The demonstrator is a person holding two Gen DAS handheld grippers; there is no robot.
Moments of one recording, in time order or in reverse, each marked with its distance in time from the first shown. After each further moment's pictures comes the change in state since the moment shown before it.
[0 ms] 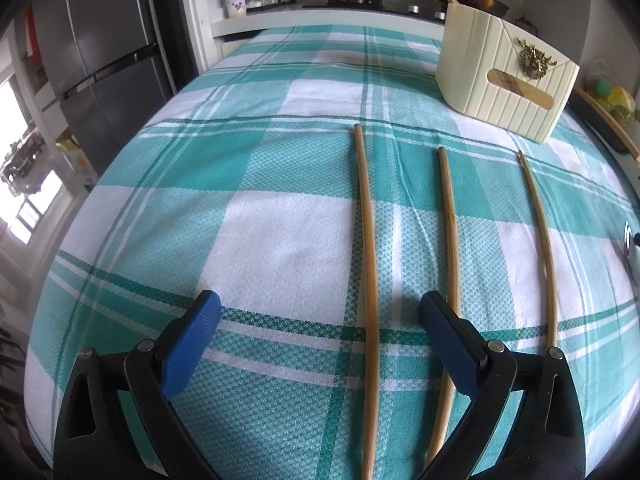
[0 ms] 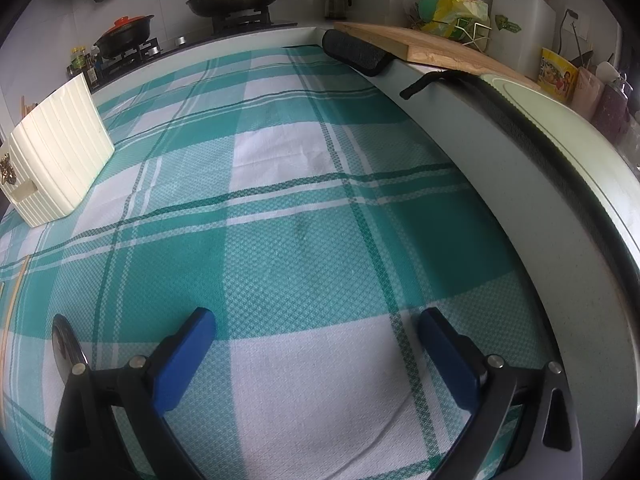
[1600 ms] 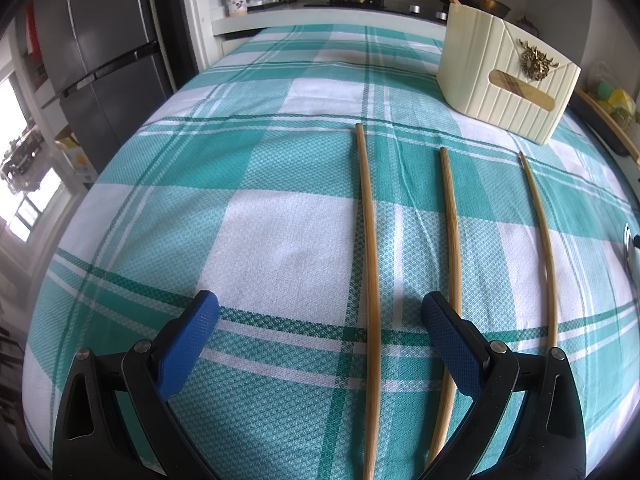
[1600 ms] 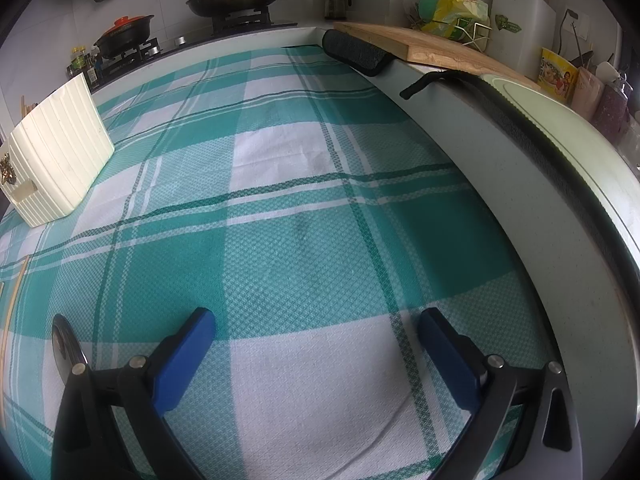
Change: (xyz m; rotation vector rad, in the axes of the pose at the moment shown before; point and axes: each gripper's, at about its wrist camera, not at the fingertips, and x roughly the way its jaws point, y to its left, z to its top) left arm 0.001 0.001 -0.001 -0.003 0.000 -0.002; right arm -0.001 -0.001 0.000 -0.001 0.002 0.001
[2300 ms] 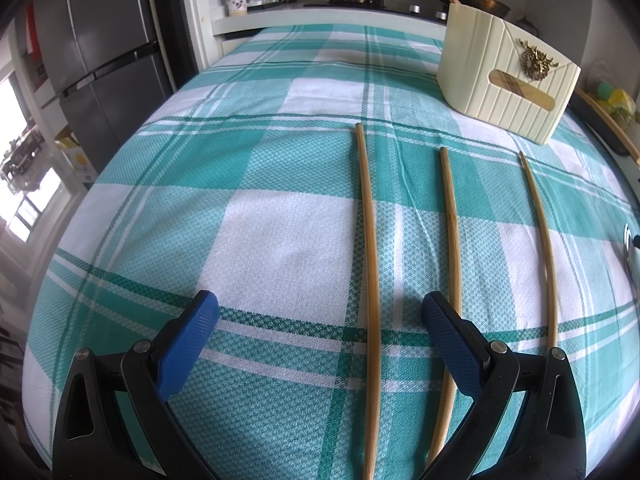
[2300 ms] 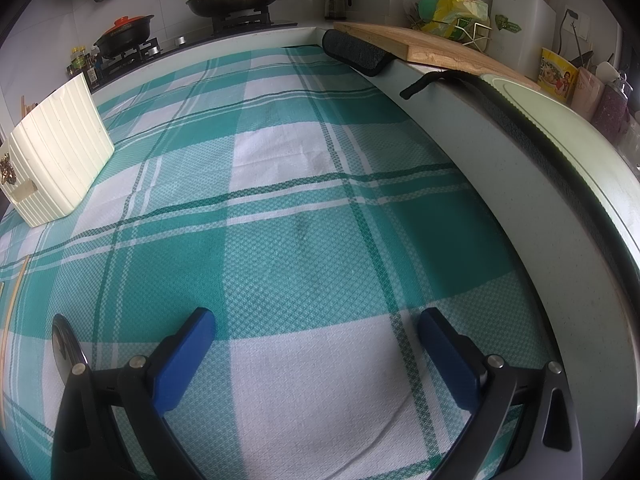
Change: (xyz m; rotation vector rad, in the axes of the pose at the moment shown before) left arm 0.000 0.000 0.000 -0.001 0.000 0.000; right arm 0.000 0.000 0.000 0.000 0.000 0.000
